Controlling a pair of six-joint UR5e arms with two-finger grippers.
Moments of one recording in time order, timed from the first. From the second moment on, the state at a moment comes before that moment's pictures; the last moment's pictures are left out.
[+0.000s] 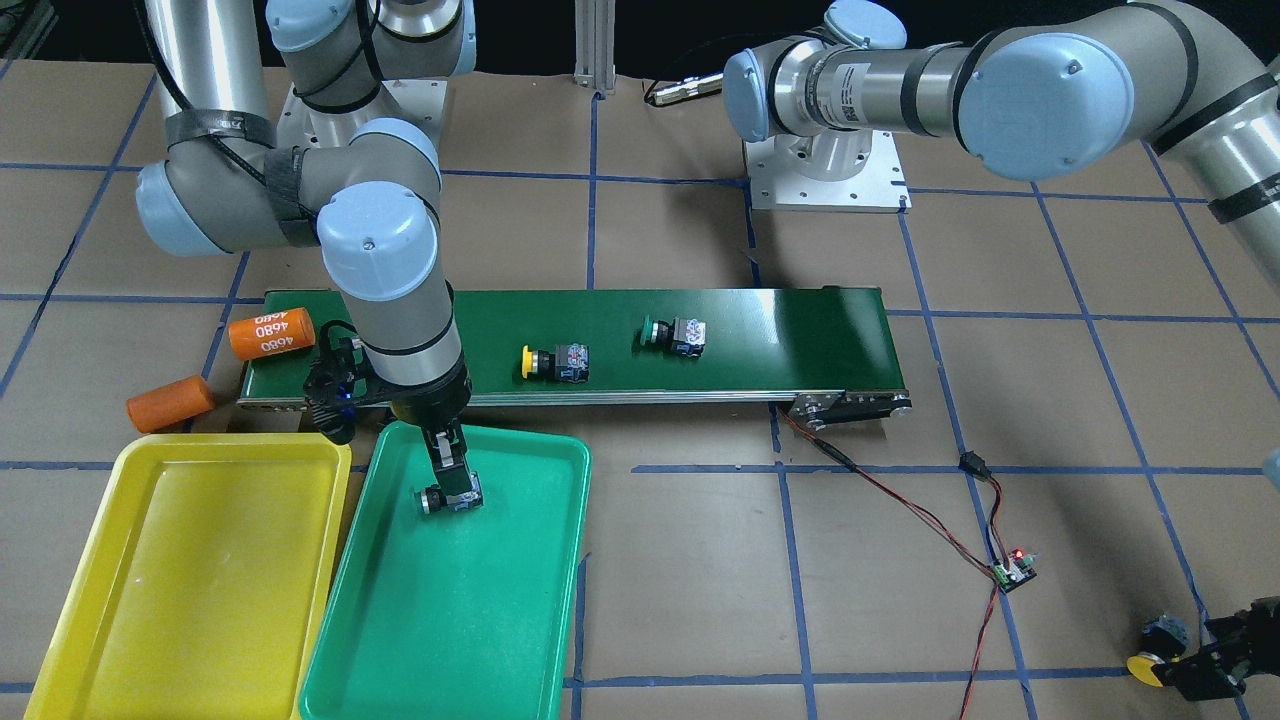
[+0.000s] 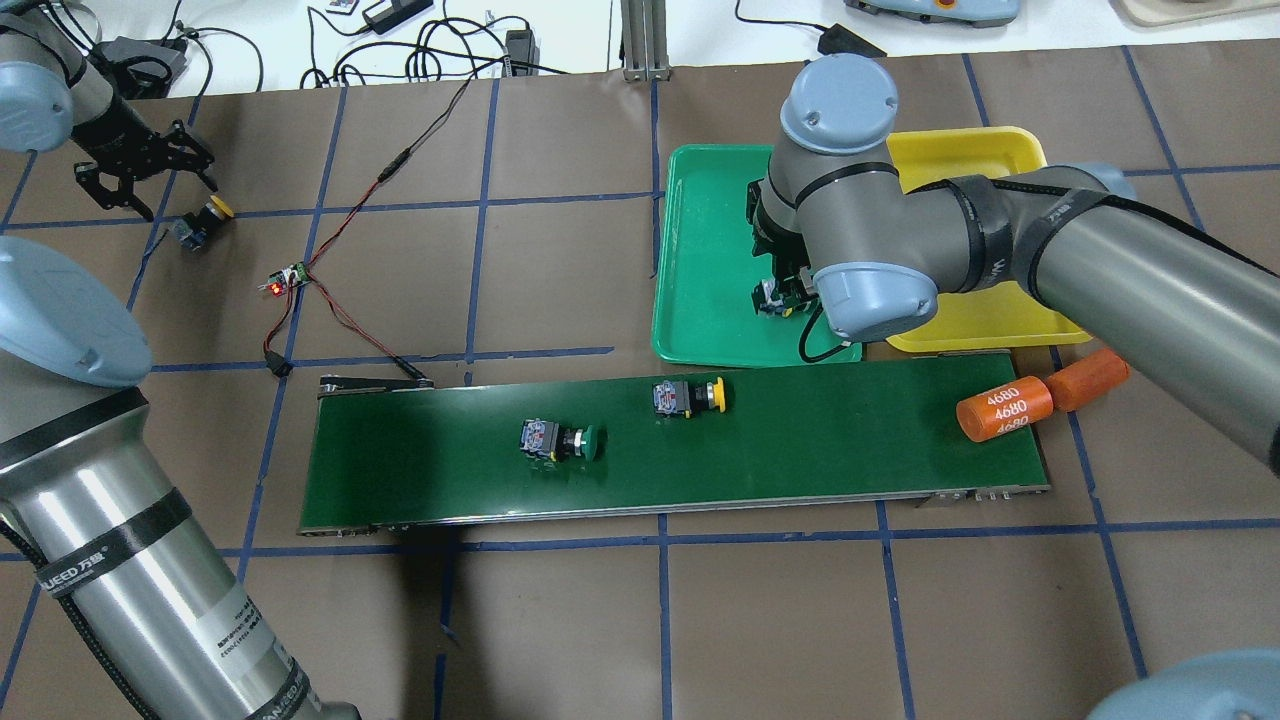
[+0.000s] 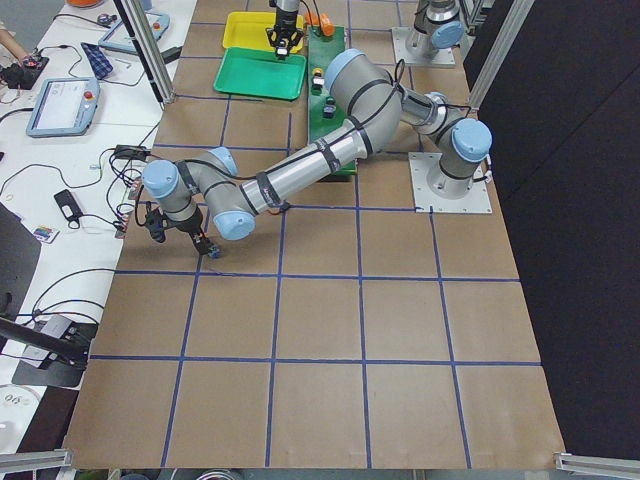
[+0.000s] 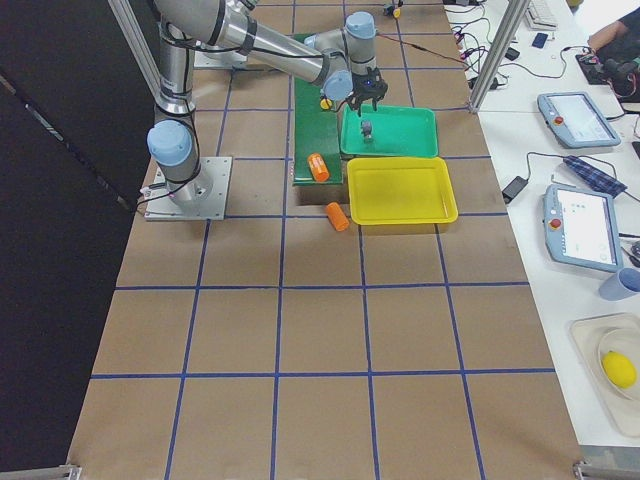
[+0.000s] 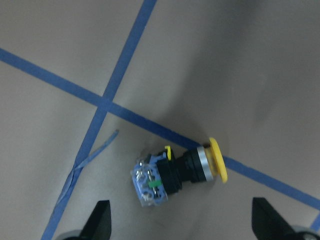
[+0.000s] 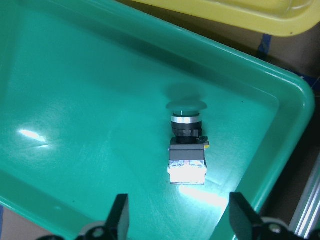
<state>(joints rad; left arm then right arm) -1.07 -2.53 -0.85 -1.38 1.55 -0.01 1.74 -1.23 1.79 -2.30 -1.57 1.44</state>
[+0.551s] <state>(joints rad) -1.07 -2.56 -0.85 -1.38 1.53 0.00 1.74 -1.35 1.79 -2.05 -1.56 1.43</state>
